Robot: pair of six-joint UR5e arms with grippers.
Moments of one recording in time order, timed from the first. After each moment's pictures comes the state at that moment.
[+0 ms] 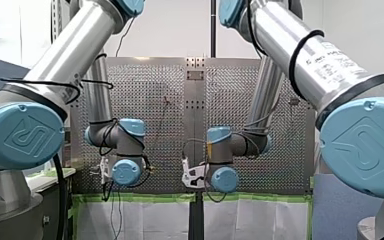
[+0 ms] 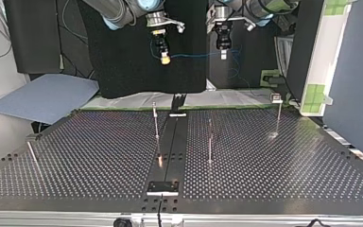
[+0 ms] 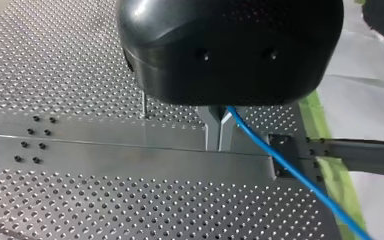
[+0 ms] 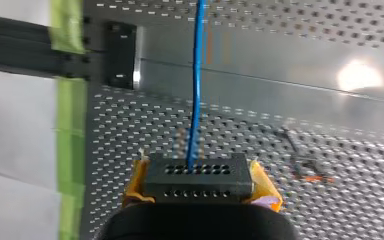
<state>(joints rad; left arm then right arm) -0.56 -2.12 -2.42 -1.85 -2.18 -1.63 2.41 -0.82 2.02 -1.06 1.85 1.48</state>
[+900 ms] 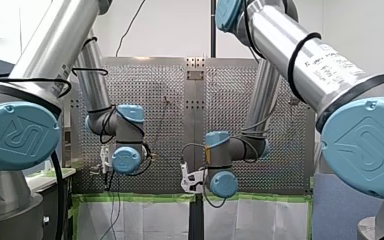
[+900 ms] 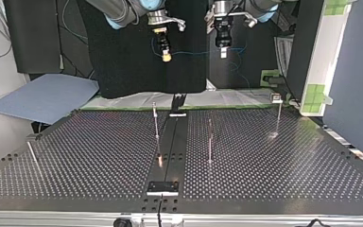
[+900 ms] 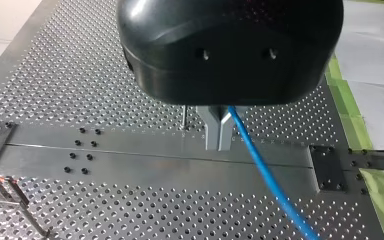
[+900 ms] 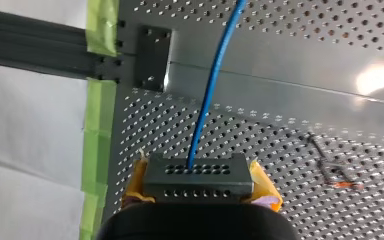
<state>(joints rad) -0.60 -1.97 -2.44 -1.92 -2.21 -1.64 2.43 -0.80 2.01 -1.04 1.87 1.50</state>
